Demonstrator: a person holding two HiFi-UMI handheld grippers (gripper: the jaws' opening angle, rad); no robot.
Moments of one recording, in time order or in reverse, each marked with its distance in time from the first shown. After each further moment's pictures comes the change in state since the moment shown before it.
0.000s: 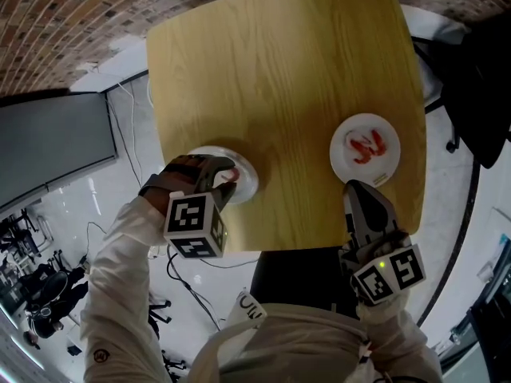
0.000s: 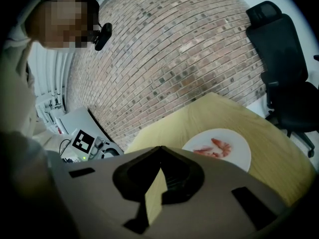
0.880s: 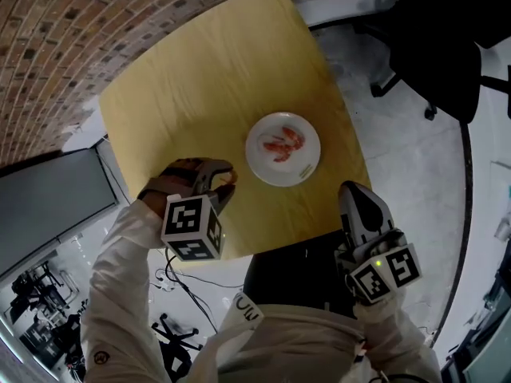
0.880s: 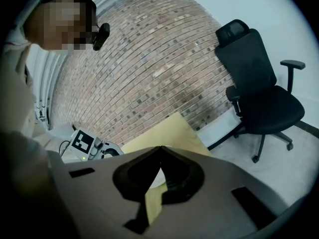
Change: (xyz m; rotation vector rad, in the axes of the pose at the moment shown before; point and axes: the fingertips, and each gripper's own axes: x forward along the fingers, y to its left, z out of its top) left arm 0.008 0.031 0.163 0.212 -0.020 -0.001; right arm -0.118 -0.108 0.038 0.100 -0.160 -0.162
